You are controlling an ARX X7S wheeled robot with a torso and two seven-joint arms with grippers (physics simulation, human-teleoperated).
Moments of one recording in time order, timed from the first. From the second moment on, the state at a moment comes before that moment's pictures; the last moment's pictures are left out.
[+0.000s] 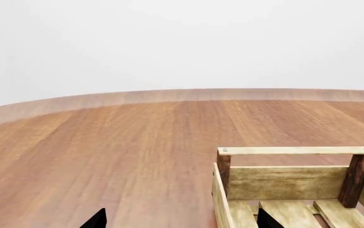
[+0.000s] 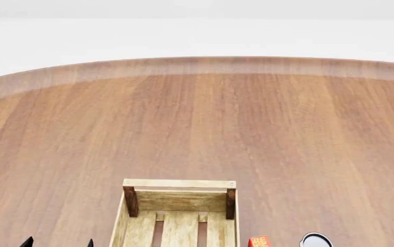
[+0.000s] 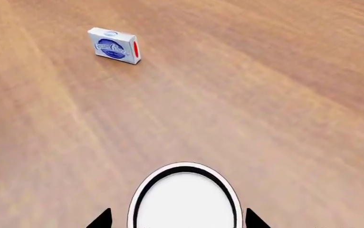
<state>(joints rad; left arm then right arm) -0.04 -0.22 0.31 -0.05 -0.24 0.06 -0.27 -0.37 0.23 0.59 -0.11 0.49 0.39 0.13</state>
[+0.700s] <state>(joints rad) -0.04 -0.23 0.32 -0.06 -0.25 0.06 -0.28 -0.34 0.23 0.56 -0.03 0.46 0.35 0.14</state>
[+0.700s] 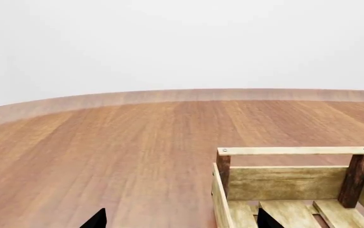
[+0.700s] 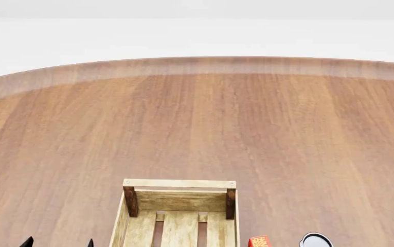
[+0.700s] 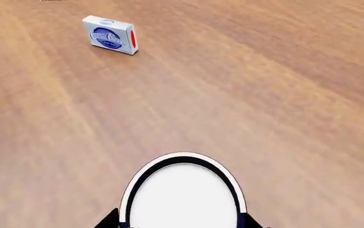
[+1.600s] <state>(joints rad) -0.05 -0.25 0.34 -0.06 -0.26 0.07 -0.30 -0.32 0.28 0.45 -0.50 0.61 0.59 0.24</state>
